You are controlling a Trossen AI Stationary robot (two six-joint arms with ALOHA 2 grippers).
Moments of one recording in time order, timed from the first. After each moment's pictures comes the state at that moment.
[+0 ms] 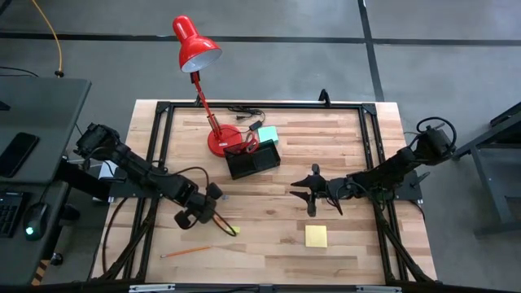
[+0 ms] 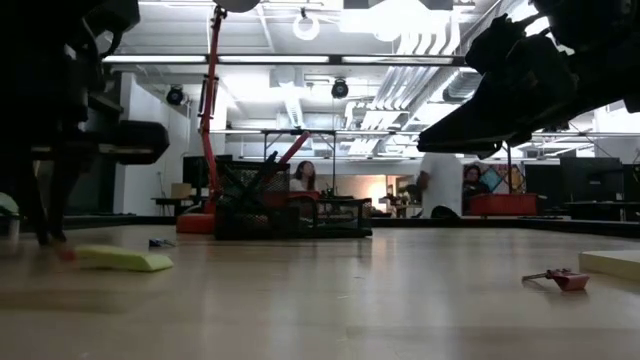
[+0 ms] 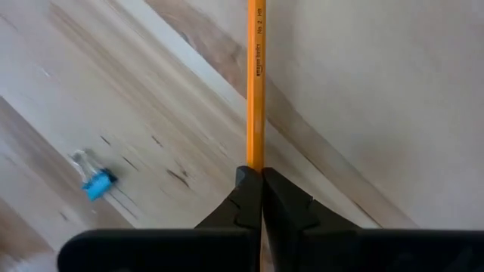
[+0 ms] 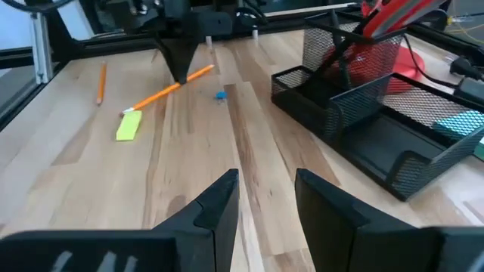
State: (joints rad) left arm -0.33 1.43 0.62 -0.47 -0.02 0.39; right arm 0.33 1.45 0.33 0.80 0.43 0.24
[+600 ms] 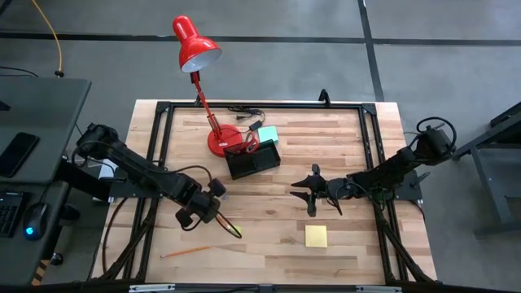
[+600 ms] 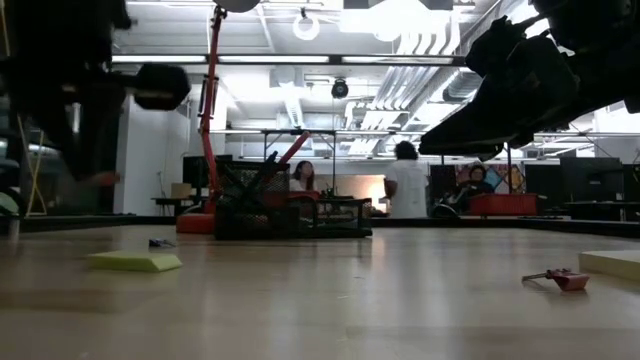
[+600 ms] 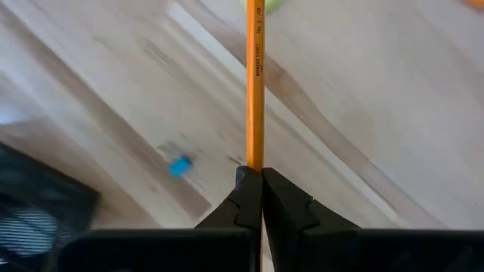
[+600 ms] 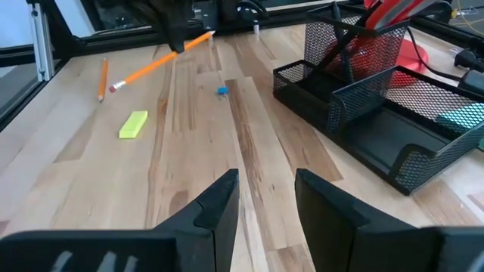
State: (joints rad) left arm -0.33 1.43 0.86 -0.76 -0.11 0.41; right arm 0.33 1.45 0.33 0.78 0.42 0.25
